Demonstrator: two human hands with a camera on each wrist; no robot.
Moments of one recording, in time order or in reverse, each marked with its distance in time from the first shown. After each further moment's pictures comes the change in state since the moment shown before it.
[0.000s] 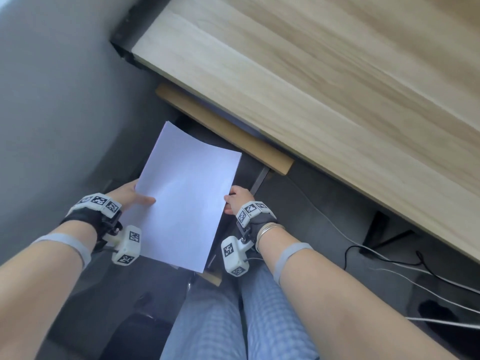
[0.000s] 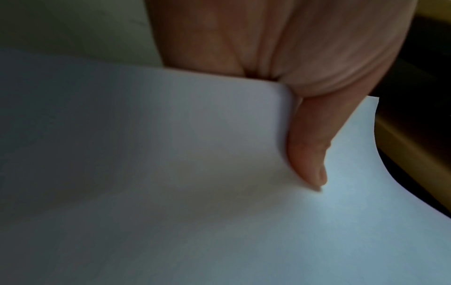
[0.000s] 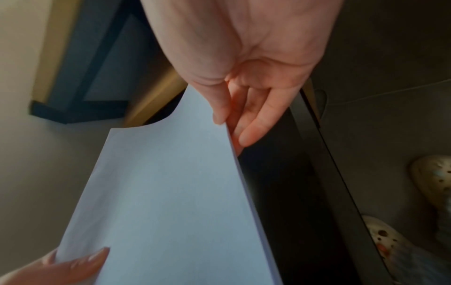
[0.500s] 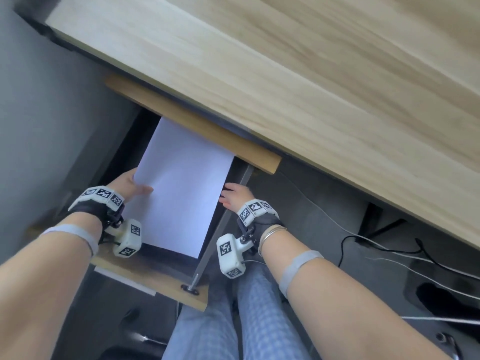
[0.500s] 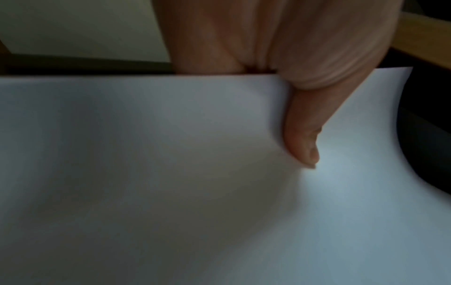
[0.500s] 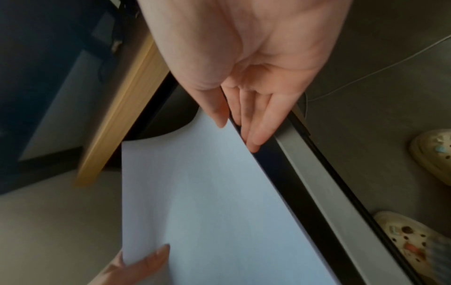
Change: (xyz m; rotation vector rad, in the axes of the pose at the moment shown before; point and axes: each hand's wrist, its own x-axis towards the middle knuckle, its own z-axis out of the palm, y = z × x) left_hand 0.108 0.020 0.033 0.265 0.057 0.093; right_hand 0.056 0.024 -0.028 0.344 -0.039 0.005
